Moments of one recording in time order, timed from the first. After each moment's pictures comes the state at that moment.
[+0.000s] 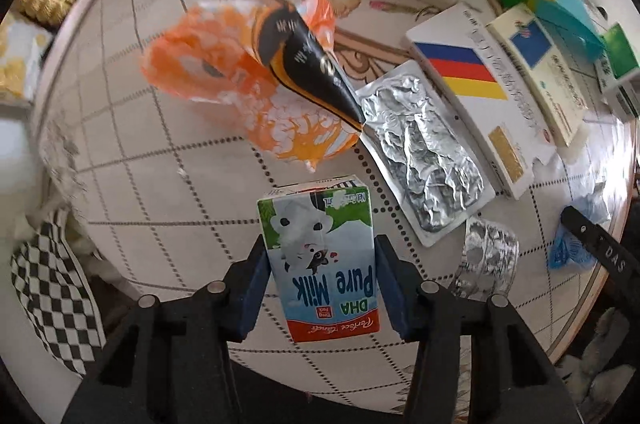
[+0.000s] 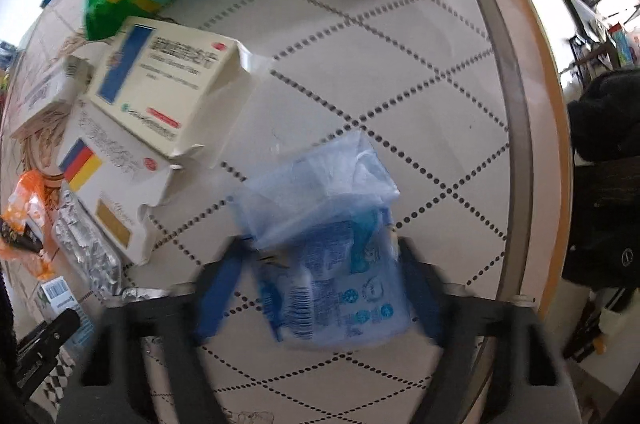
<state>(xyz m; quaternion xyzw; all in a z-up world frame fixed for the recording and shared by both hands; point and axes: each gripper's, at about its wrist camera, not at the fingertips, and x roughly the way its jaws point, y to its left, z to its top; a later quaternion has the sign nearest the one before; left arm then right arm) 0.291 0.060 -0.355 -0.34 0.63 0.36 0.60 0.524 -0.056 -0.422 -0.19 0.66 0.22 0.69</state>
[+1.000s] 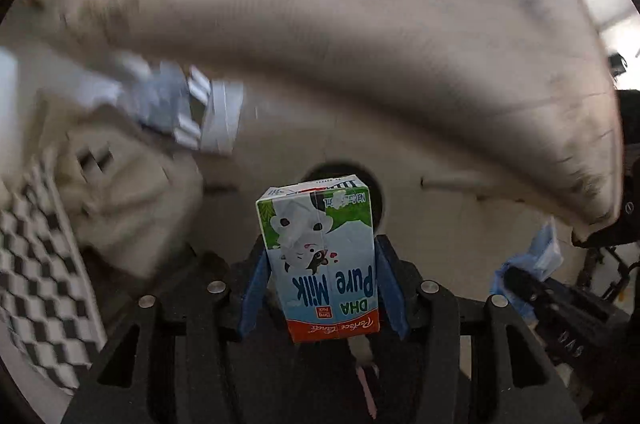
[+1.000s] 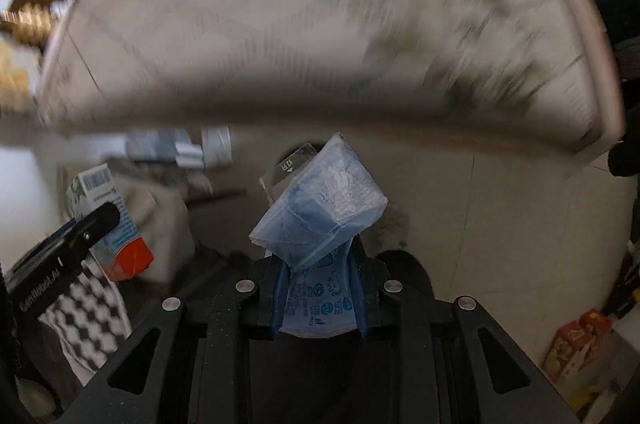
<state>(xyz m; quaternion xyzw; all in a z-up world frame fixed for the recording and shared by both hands) 0.034 -0.067 -0.397 -0.34 0.62 0.28 0.65 0.163 -0.190 -0.456 -0.19 0.72 0.27 0.61</state>
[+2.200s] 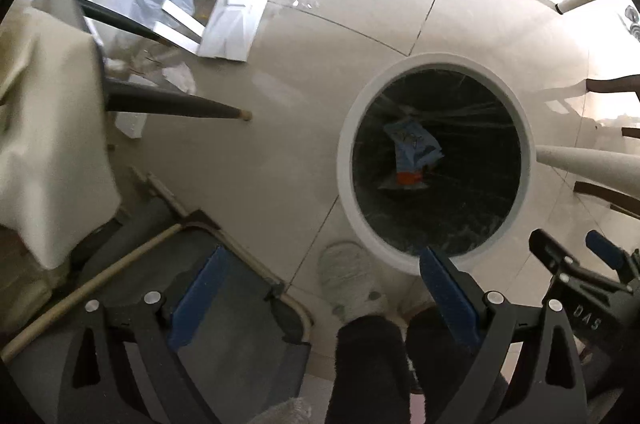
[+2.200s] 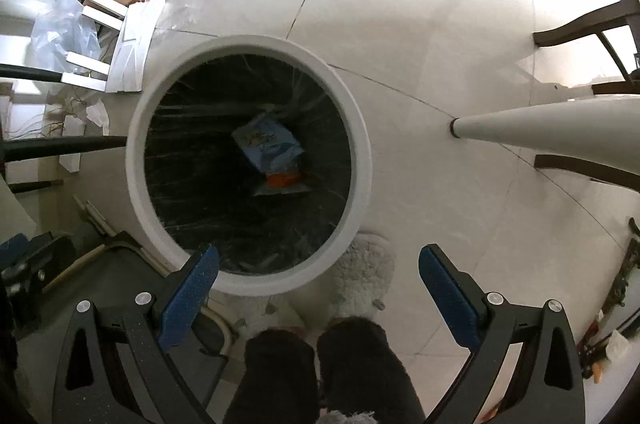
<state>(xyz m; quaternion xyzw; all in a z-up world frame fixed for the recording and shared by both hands) -0.011 -0.069 -0.709 -0.34 0.67 0.34 0.56 0.146 -0.165 -0.825 -0.33 0.68 0.28 0.59</state>
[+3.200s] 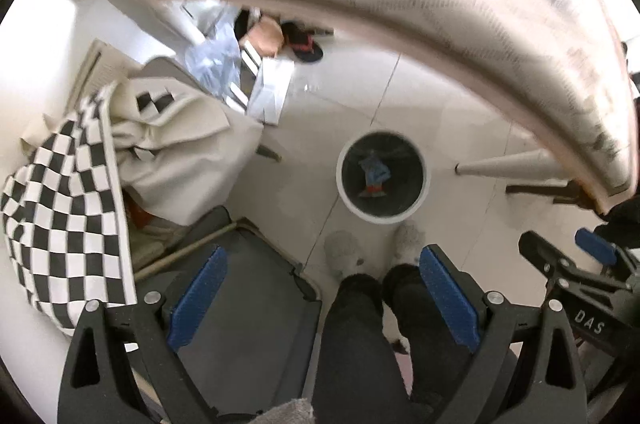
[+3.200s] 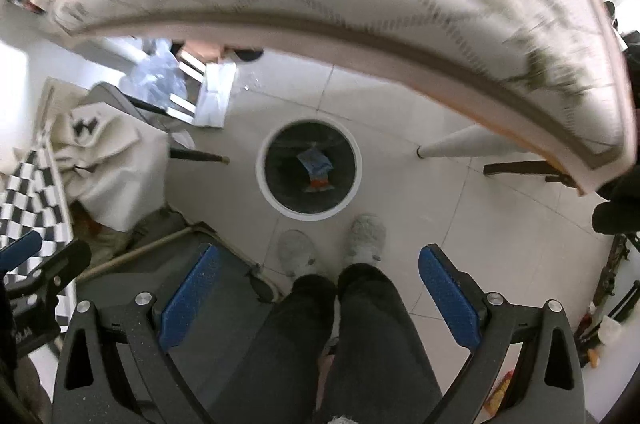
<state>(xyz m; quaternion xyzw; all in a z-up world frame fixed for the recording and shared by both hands) -0.048 -0.093 -0.344 -0.32 0.61 0.35 0.64 0.104 -0.188 -0.418 -0.27 0.65 0.32 0.63</state>
